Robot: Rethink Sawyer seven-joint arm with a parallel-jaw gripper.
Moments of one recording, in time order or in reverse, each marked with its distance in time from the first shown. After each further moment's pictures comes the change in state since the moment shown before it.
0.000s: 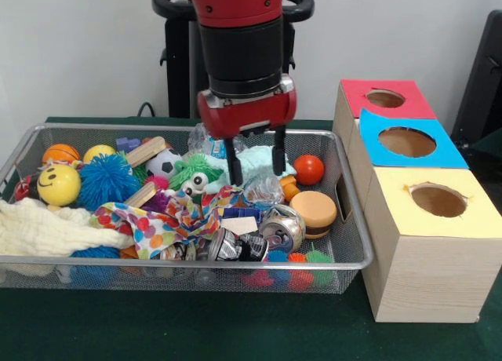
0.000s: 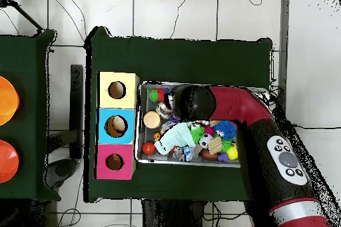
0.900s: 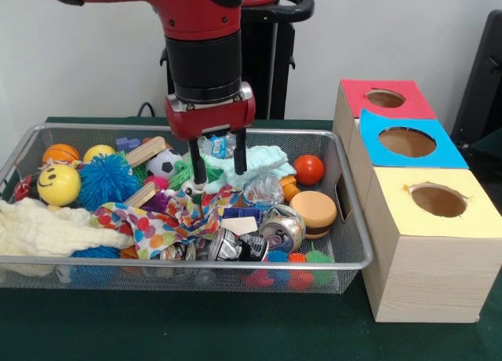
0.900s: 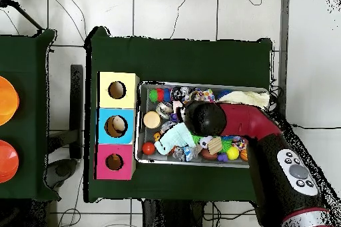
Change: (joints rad) arm -0.047 0.005 -0.032 0.081 -0.071 -0.076 0.000
